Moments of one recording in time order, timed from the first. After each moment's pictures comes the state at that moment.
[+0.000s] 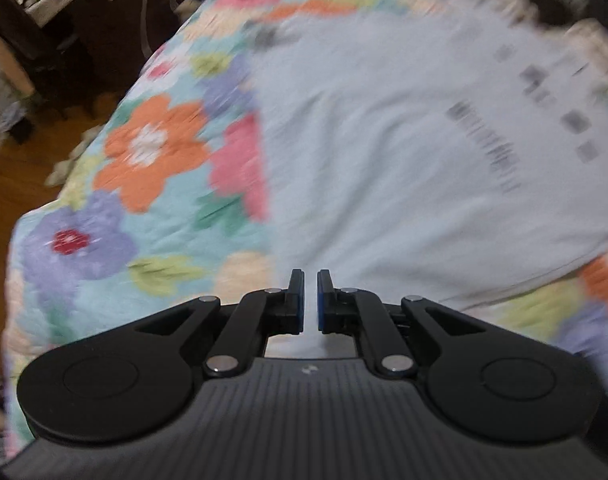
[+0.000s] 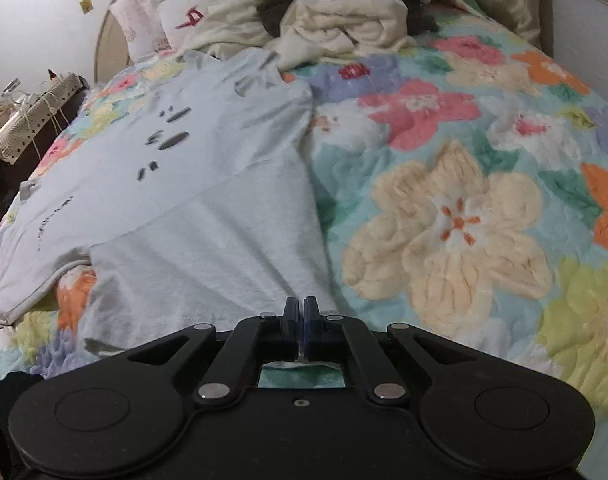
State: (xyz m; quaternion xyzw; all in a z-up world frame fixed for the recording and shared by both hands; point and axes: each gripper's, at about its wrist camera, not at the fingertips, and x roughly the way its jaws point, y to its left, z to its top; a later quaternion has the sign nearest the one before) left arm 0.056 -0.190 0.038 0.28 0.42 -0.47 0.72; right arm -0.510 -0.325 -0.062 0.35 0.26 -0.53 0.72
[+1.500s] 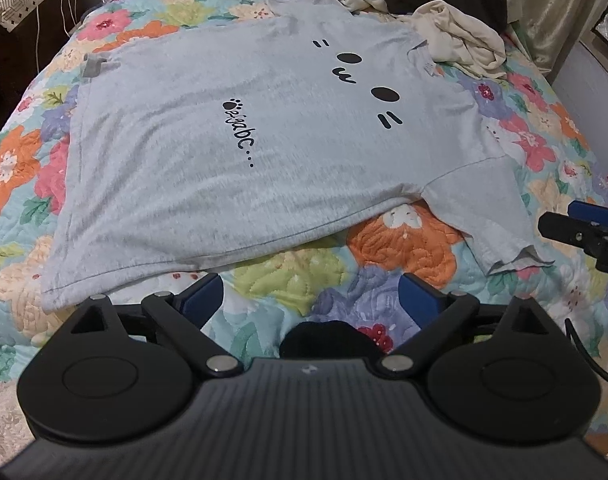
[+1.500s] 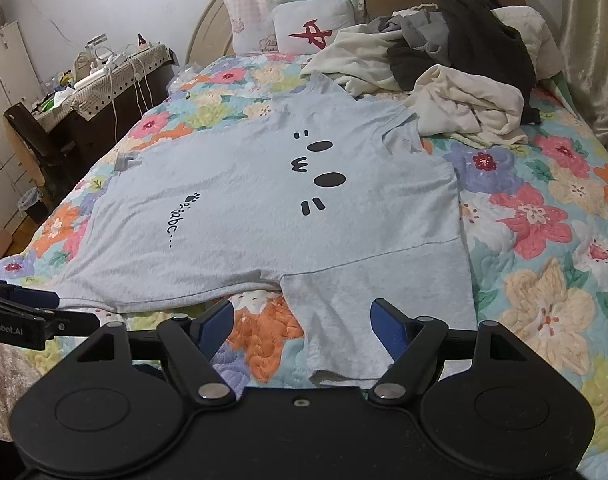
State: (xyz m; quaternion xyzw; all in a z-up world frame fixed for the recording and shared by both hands) left arm -0.130 -0.207 0.063 0.27 0.43 -0.57 0.64; right arm -0.380 -0.281 0.047 0.29 0.30 -0.47 0.78
